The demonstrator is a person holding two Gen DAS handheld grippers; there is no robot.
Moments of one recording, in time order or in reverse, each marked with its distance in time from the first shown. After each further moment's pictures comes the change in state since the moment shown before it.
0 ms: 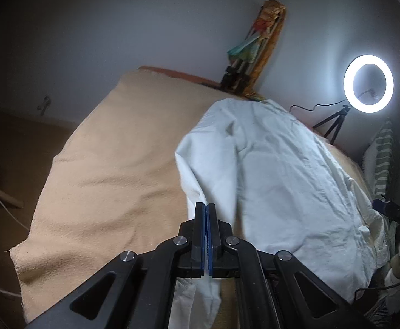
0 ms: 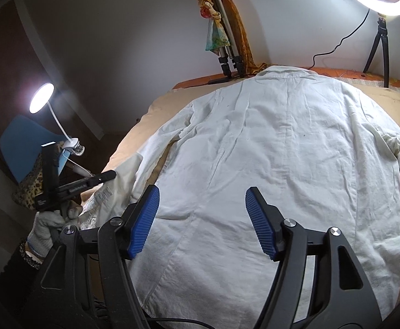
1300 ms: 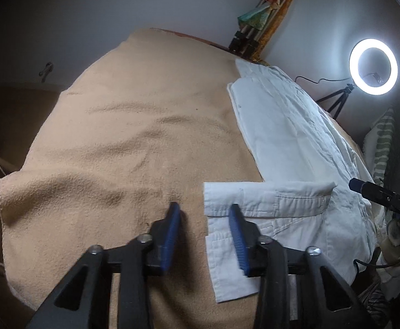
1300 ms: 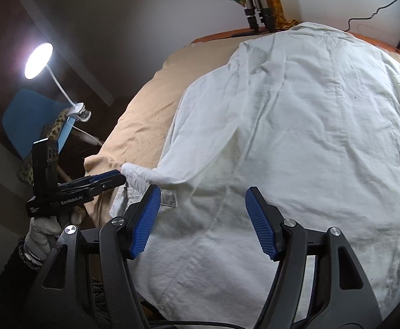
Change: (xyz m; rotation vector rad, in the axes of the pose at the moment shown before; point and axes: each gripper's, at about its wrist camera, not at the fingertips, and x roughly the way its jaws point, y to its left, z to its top) left arm 0.000 0.034 -0.055 -0.045 0.158 -0.017; right arm 0.071 0.035 -0.026 -0.038 0.199 0.076
